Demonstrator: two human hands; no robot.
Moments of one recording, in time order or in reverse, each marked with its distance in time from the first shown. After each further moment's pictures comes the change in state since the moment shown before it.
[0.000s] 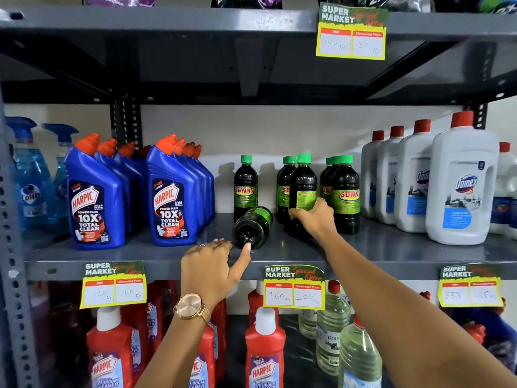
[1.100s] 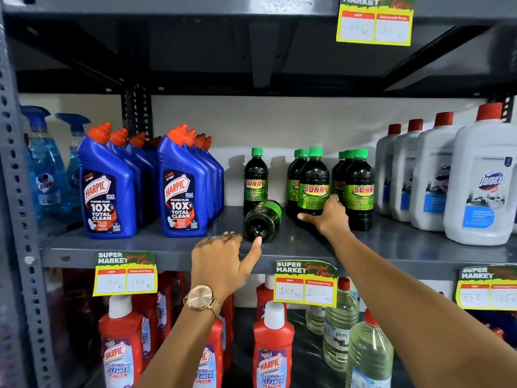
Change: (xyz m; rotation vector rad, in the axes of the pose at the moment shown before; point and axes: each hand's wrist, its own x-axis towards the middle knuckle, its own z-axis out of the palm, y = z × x) left_hand 0.000 0.001 -0.004 -0.005 -0.048 0.019; right_hand 0.001 0.006 0.002 -0.244 -0.024 -0.003
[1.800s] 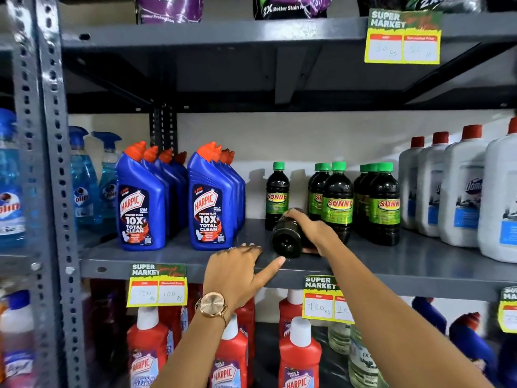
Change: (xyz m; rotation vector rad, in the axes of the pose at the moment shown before) left_hand 0.003 -0.029 -0.010 -0.013 -0.048 0.080; right_hand -0.028 -0.058 0.044 0.343 -0.306 0.236
